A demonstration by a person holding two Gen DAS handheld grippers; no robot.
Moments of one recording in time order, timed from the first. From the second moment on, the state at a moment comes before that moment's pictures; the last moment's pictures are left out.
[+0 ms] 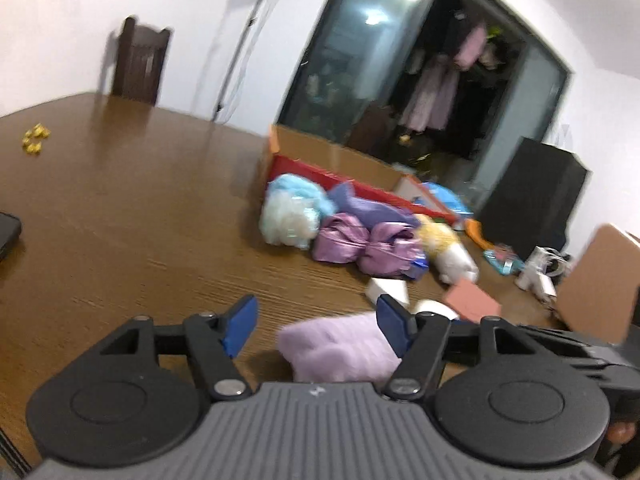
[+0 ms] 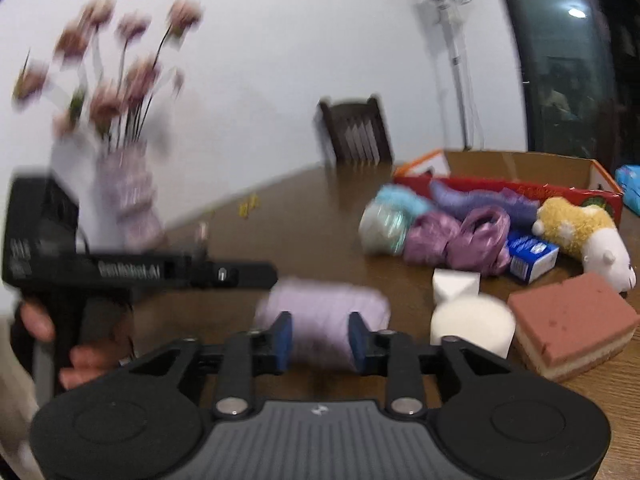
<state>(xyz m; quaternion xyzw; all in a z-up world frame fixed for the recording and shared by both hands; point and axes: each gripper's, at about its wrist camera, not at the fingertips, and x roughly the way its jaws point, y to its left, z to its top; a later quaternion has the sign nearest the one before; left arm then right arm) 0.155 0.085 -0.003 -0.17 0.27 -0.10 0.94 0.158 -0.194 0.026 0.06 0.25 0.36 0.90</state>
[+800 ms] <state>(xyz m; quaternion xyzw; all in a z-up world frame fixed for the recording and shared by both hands) 0.235 0.045 0.067 -0.11 0.22 -0.19 0.95 0.243 -0.195 0.075 0.06 0.22 0.31 0.92</state>
